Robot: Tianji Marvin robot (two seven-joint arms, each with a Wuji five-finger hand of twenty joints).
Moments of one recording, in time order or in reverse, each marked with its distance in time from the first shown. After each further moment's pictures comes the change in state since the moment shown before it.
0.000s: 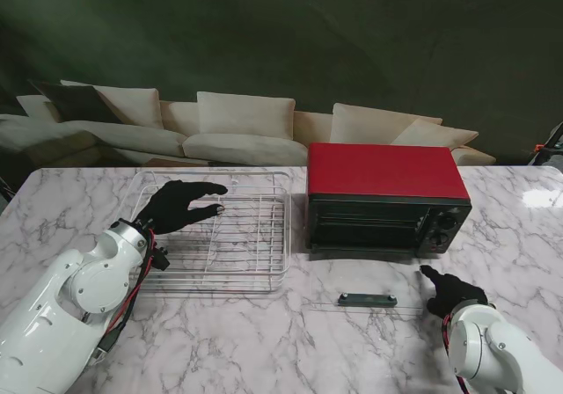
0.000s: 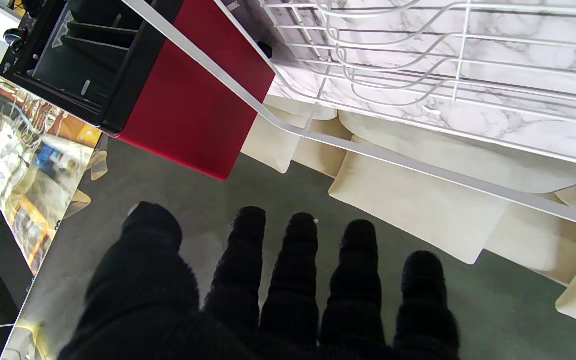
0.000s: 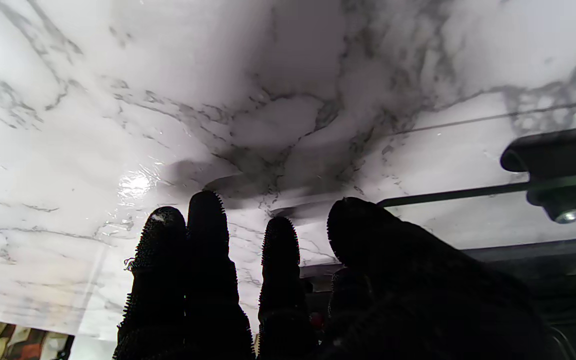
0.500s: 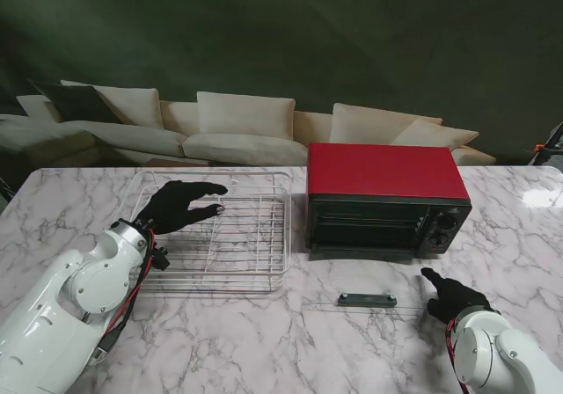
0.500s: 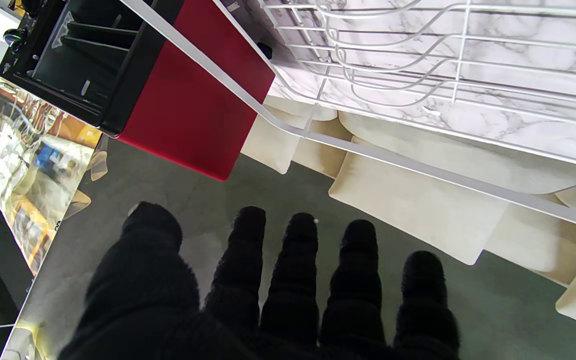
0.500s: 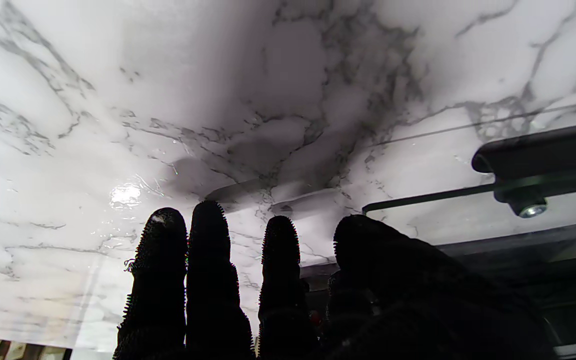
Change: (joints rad) left arm -0.001 0.000 0.001 0.003 0.000 -0.002 0.000; right arm -0.058 -0.011 0.047 -0.045 0.037 -0.027 -0.008; left_hand 0.000 0.000 0.000 0.000 0.000 0.000 0.000 0.000 0.000 0.000 0.000 0.000 0.000 0.000 0.000 0.000 0.000 0.000 0.000 0.000; right_hand -0.057 0.114 -0.020 0.027 -0.025 0.030 -0.014 0.145 0.008 -0.001 0.000 -0.012 -0.030 -0.016 -0.131 -0.077 -0.009 0.001 0.000 0.010
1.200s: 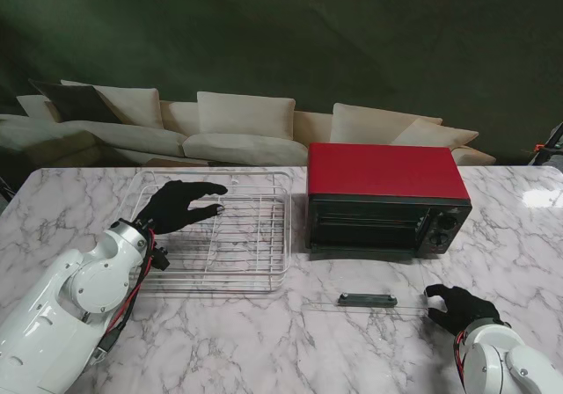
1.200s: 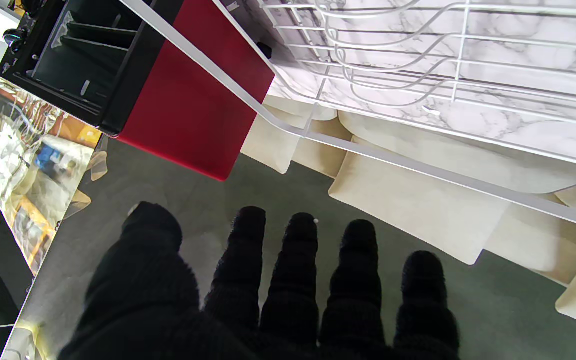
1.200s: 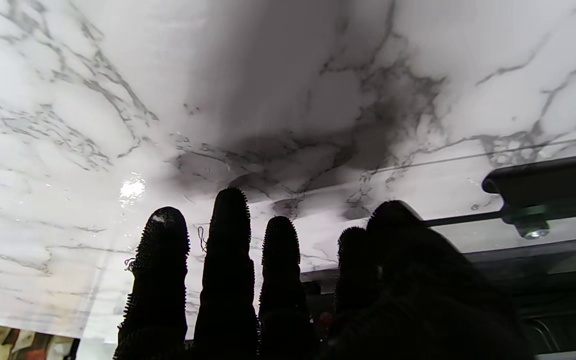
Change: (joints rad) left arm -0.001 0.000 0.000 0.001 0.001 -0.001 0.001; right arm -0.089 -0.030 0.070 -0.044 -0.054 -0.042 -0.011; left_hand 0.000 0.000 0.000 0.000 0.000 0.000 0.001 0.000 0.000 0.000 0.000 0.000 0.000 0.000 0.000 0.000 0.000 0.000 0.000 0.000; right_hand 0.086 0.013 -0.383 -0.101 0.097 -0.101 0.478 -0.009 0.004 0.001 0.003 0.023 0.080 -0.148 0.072 0.013 0.015 -0.001 0.008 0.000
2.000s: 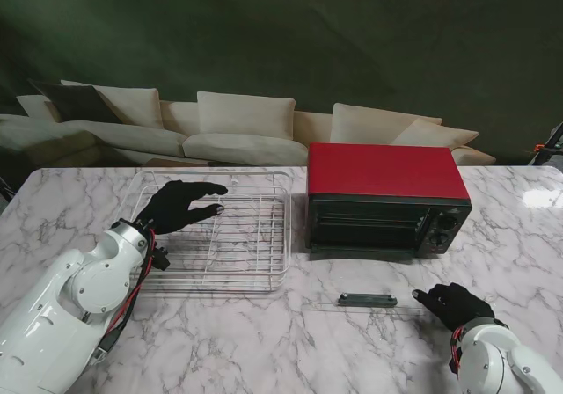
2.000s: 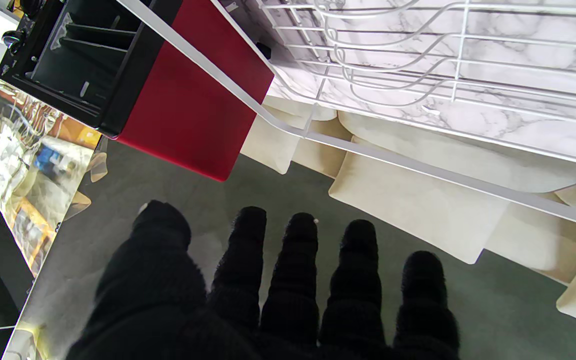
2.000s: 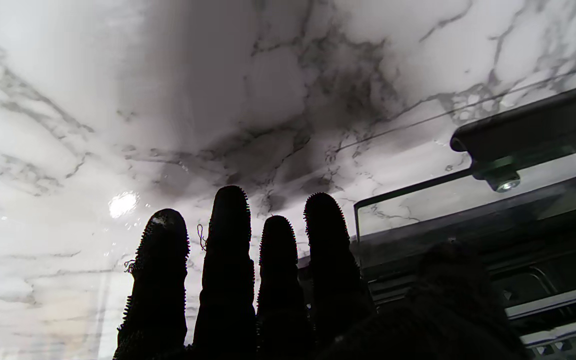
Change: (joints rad) left arm -0.001 0.000 0.003 0.001 0.006 0.001 0.004; right arm 0.010 -0.019 -0.007 0.017 0.165 0.031 -0.117; left_hand 0.048 0.000 -0.001 0.000 0.000 0.004 0.001 0.000 0.000 0.000 0.000 0.000 0.000 0.000 0.000 0.000 0.000 0.000 0.000 0.000; right_hand -0.106 0.251 -0.450 -0.018 0.204 0.235 0.112 0.201 -0.003 0.030 0.036 0.011 -0.014 0.001 0.095 0.024 -0.017 0.000 0.019 0.000
